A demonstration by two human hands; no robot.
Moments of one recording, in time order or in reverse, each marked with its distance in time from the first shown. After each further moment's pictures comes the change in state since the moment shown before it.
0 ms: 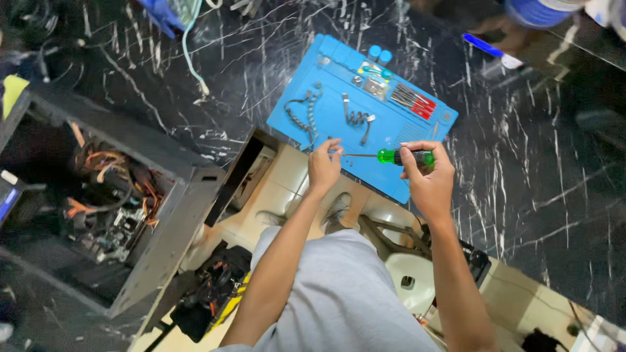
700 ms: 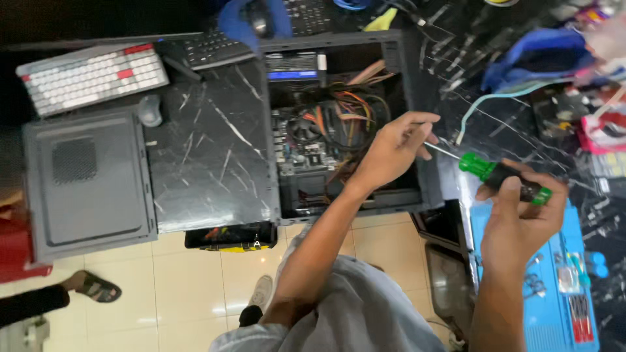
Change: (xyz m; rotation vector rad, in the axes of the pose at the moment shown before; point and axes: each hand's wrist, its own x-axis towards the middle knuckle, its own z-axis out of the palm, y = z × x) left_hand -0.087 -0.017 -0.458 -0.688 0.403 0.181; right_hand -0.083 -0.170 0.361 0.229 -0.616 -0.428
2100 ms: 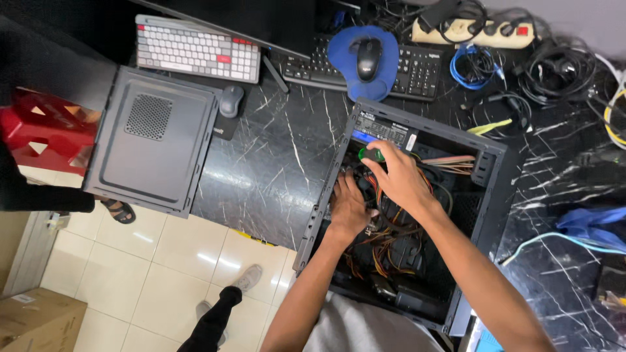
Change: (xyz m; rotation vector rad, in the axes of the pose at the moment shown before) left_hand 0.000 -0.098 -0.147 0.849 0.589 -0.803; right_hand 0.124 0.100 0.316 -0.352 -1.179 -0.314
